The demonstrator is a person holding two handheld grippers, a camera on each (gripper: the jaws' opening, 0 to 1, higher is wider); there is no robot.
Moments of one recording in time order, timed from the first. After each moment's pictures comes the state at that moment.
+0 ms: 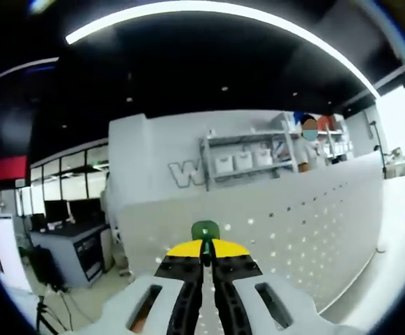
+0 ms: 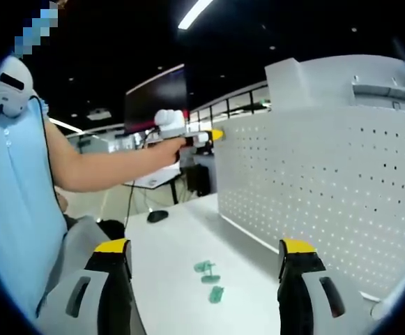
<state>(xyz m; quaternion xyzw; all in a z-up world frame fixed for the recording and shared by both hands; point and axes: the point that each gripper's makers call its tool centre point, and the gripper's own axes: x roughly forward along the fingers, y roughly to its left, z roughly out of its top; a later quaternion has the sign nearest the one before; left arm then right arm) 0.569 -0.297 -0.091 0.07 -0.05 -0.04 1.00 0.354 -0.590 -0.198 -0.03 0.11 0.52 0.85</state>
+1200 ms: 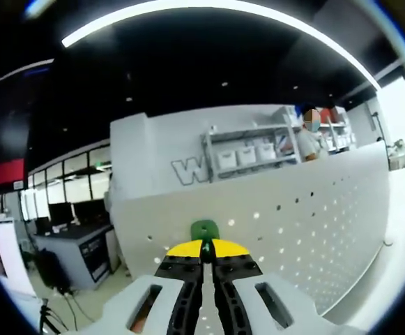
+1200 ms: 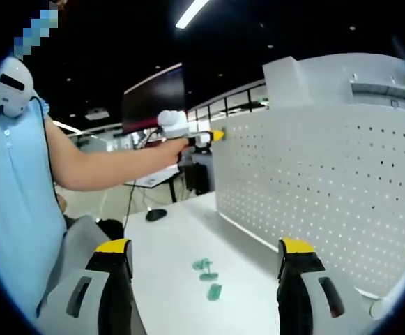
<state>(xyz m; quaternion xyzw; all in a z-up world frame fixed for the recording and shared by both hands) 0.582 -0.295 -0.098 0.09 -0.05 -0.03 0.99 0.356 -0.594 -0.201 -0.03 0.11 0.52 0.85</state>
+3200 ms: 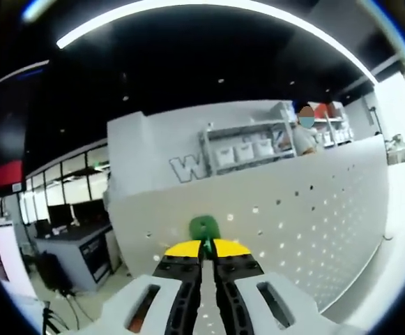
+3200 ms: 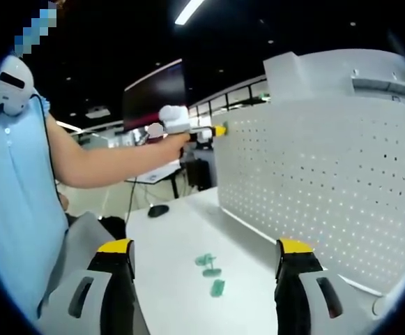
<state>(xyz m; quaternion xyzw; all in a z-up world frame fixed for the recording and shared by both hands) 0.578 -0.297 -0.100 0.09 -0.04 -0.03 0.99 0.352 -0.592 -0.208 -0.03 0.13 0.52 0.84</state>
